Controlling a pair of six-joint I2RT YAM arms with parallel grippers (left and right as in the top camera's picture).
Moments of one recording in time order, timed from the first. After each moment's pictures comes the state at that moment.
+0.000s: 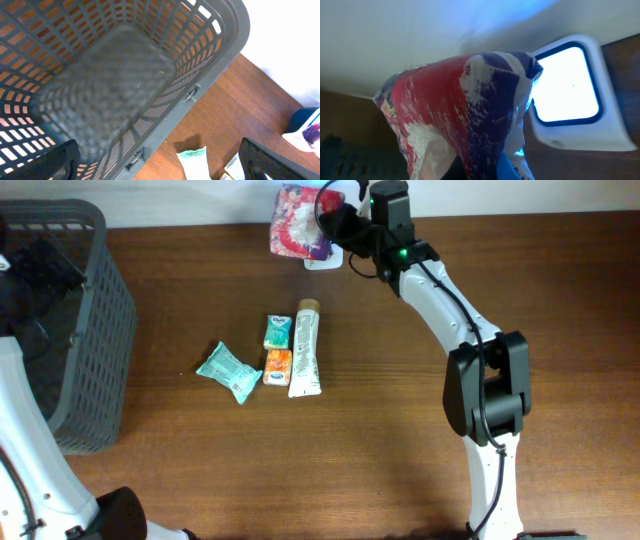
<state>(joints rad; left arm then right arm) 0.35 1.70 2.26 -1.45 -0.09 -0.38 0.27 2.32 1.99 -0.10 -0.40 0.82</state>
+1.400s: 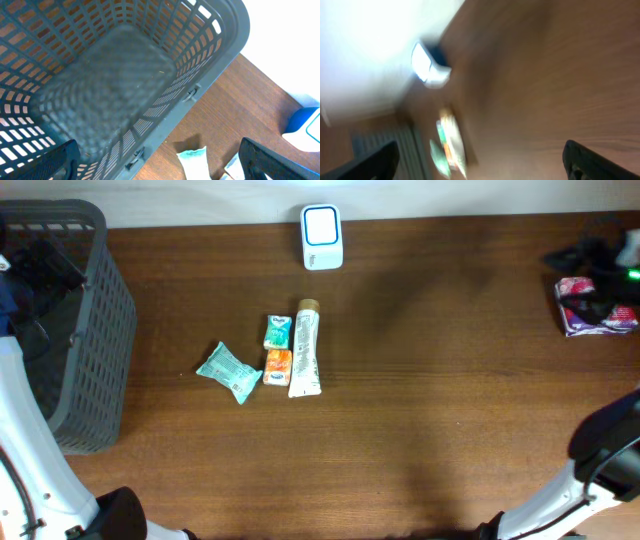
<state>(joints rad) 0.35 1.70 2.26 -1.46 -0.09 -0.38 -0.52 2.00 2.00 -1.27 -0.84 0.13</state>
